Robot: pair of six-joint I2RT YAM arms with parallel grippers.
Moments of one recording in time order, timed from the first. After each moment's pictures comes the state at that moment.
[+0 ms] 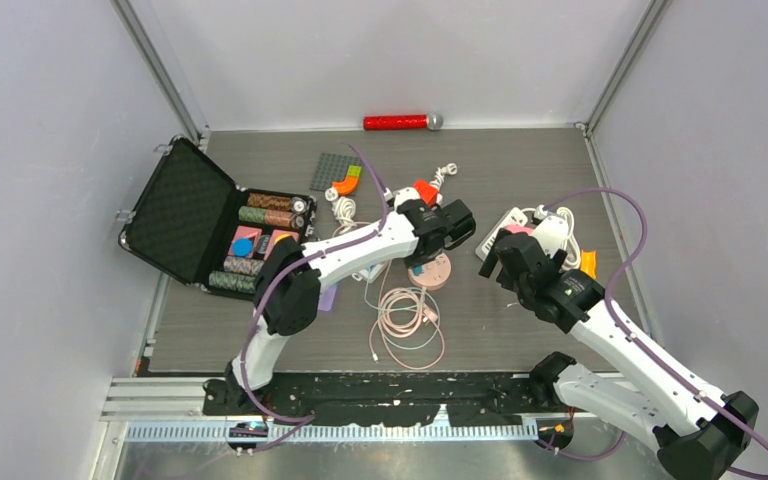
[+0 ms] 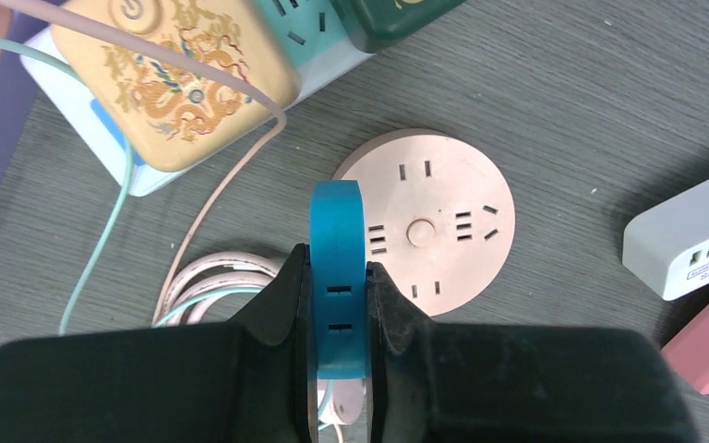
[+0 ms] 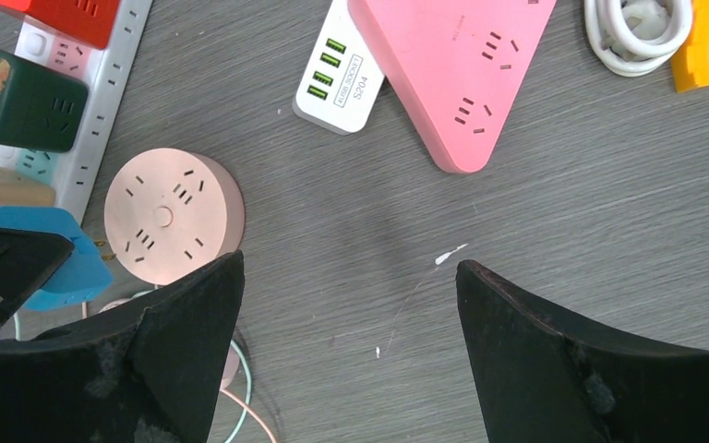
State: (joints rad) left arm -1.02 2.09 1.87 -1.13 -0.56 -1.36; right arm 0.63 0.84 0.78 -0.79 0.58 0.81
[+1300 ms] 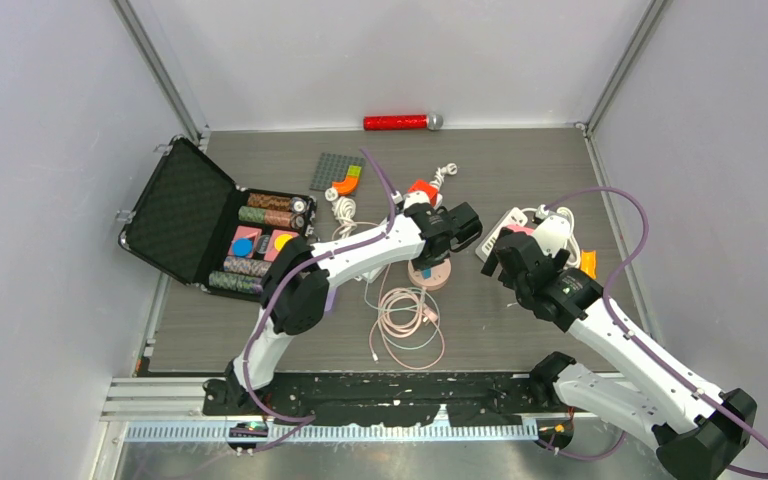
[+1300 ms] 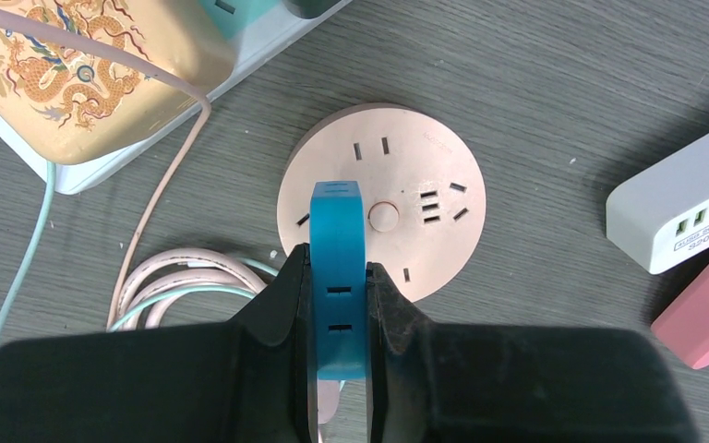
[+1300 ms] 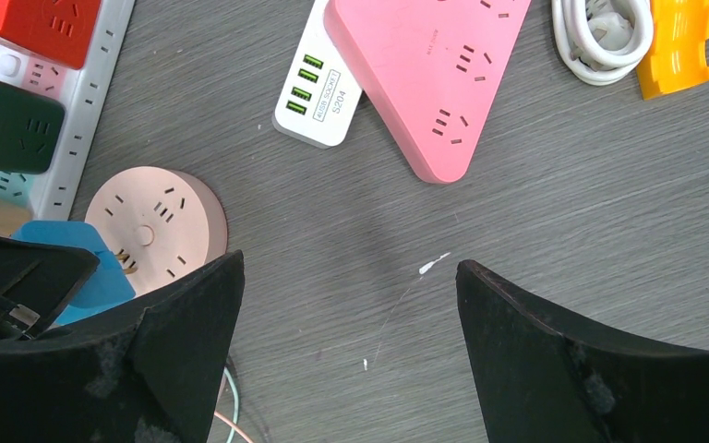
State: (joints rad) left arm -1.03 2.14 1.90 -1.07 -0.51 -1.32; right arm 0.62 0.85 0.78 -0.79 0.64 0.81
